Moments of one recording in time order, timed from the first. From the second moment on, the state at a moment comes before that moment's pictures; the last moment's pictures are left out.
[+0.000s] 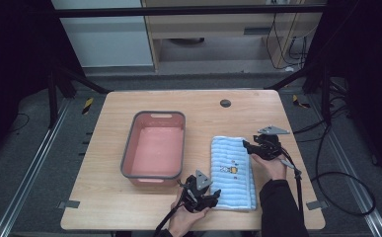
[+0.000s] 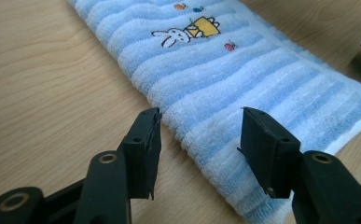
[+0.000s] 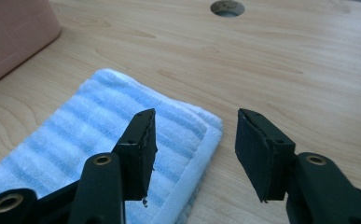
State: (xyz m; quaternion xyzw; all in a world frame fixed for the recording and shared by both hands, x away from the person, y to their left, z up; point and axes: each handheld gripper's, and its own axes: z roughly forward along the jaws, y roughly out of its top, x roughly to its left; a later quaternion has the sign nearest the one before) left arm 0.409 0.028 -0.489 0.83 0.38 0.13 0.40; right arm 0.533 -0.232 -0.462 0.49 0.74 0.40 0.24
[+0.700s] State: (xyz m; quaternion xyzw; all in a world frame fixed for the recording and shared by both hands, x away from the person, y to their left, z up) left arm 0.411 0.024 -0.503 0.82 0.39 0.11 0.40; right arm 0.549 -0.226 -0.495 0.50 0.76 0.37 0.21
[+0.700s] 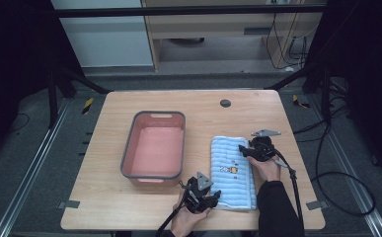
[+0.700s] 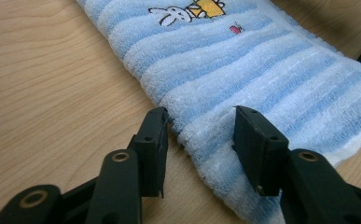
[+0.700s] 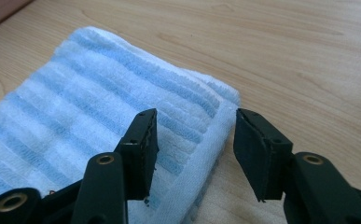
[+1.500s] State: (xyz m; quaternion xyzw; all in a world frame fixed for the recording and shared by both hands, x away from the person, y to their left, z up) left arm 0.411 0.018 -0.501 0.82 0.41 0.10 0.40; right arm 0.548 -0.219 -0.501 0.50 0.77 0.37 0.17
